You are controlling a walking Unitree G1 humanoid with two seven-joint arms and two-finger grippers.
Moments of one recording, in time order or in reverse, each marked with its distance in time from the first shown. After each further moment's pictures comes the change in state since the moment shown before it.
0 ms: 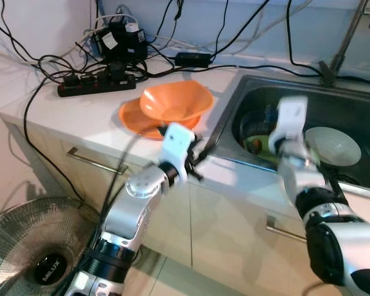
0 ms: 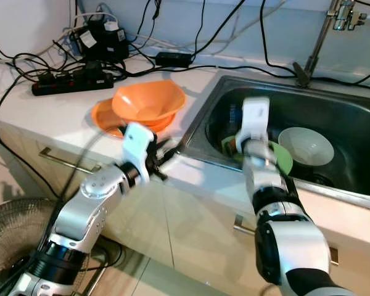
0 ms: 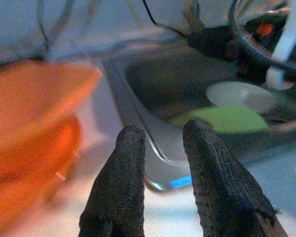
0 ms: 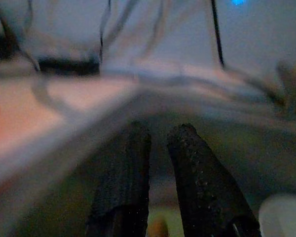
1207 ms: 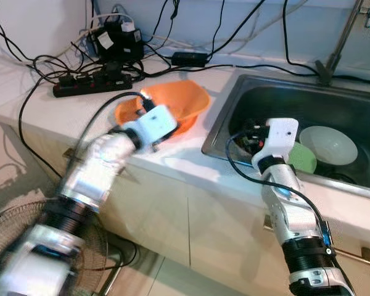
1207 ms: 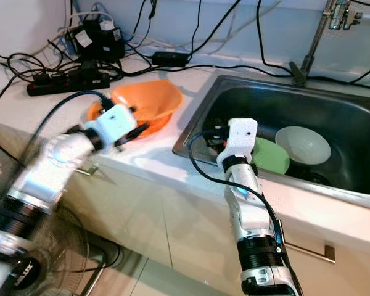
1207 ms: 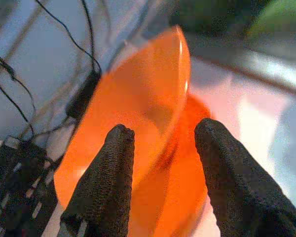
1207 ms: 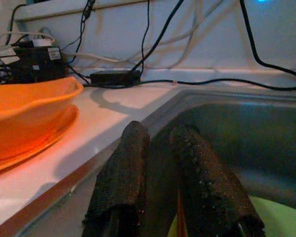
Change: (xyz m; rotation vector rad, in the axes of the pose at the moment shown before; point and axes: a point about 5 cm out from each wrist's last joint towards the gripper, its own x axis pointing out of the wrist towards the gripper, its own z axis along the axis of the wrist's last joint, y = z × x) left arm -0.017 0.092 0.022 0.676 0.221 -0.050; right arm -0.059 0.042 -0.012 0.133 -0.011 0.095
